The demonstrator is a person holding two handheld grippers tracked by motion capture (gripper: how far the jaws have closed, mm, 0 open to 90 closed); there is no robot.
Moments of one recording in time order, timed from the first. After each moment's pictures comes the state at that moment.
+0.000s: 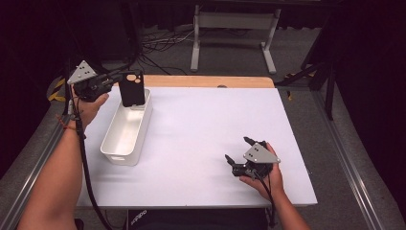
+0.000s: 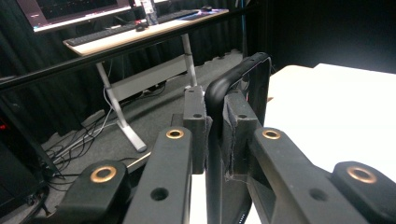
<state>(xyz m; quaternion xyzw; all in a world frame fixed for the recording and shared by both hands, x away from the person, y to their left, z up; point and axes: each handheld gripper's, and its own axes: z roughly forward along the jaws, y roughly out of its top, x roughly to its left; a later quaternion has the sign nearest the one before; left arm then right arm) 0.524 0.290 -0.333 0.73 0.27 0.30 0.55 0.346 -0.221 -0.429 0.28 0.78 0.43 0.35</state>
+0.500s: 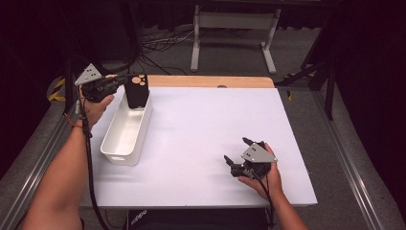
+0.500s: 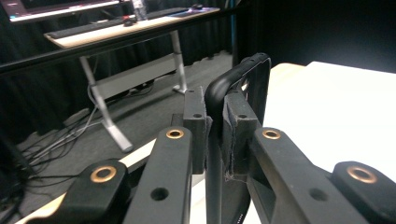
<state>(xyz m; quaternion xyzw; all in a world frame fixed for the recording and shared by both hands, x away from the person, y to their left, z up) 0.548 0.288 -0.363 0.73 0.27 0.27 0.56 0.348 -0.217 -0.432 0.29 0.79 0.42 0.34</state>
